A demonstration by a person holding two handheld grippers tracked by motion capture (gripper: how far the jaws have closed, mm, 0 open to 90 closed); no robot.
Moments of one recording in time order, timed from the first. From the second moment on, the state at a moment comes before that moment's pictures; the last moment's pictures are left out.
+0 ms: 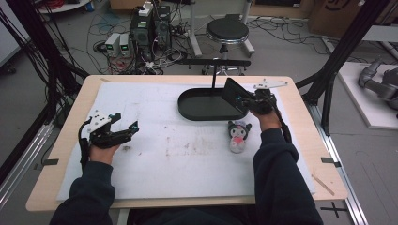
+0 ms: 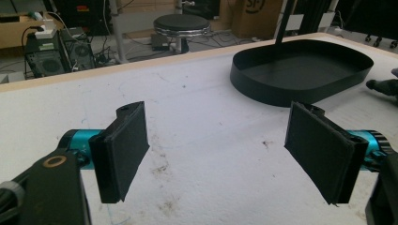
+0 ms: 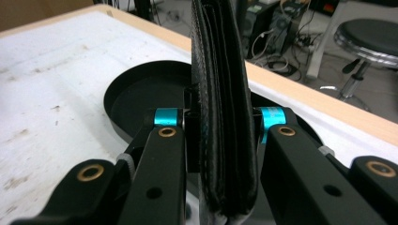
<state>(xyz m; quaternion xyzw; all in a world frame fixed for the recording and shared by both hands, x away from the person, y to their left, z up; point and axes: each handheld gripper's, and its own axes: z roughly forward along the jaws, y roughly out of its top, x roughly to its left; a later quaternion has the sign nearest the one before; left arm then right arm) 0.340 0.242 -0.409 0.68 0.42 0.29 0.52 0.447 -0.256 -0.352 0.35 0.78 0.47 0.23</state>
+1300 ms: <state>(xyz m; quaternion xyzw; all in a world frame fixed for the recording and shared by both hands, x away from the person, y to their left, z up) 0.341 0.240 -0.410 0.68 0.42 0.29 0.52 0.508 -0.220 -0.401 0.45 0.76 0.42 0.22</state>
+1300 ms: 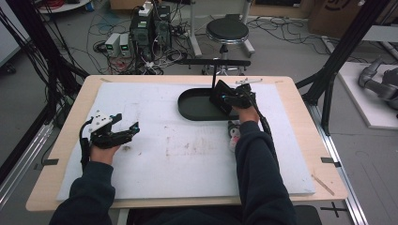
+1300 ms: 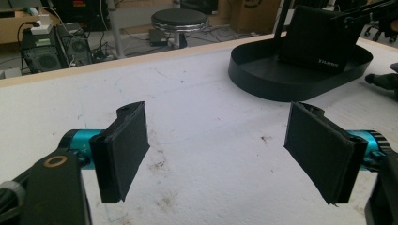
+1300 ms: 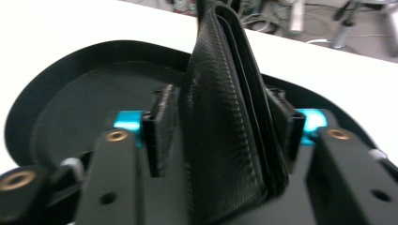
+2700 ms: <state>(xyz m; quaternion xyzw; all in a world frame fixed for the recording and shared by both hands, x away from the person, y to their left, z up) 0.336 0.239 -0.408 0.68 0.42 0.29 0.52 0.372 -0.338 -0.404 0.41 0.79 0.38 0.26</state>
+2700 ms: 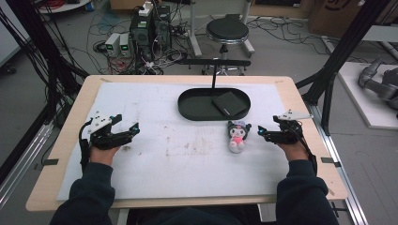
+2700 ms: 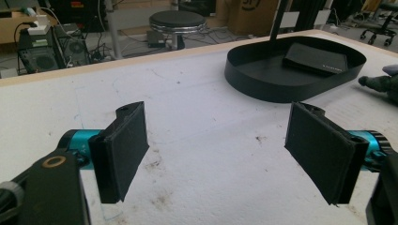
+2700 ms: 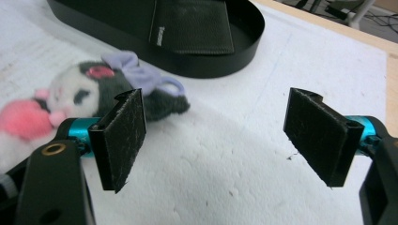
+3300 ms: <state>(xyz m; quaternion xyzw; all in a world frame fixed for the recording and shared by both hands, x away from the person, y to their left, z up) 0.337 0.238 -0.408 0.68 0.42 0.29 0.52 0.360 -0.333 -0.399 0.42 0.77 0.39 0.27</state>
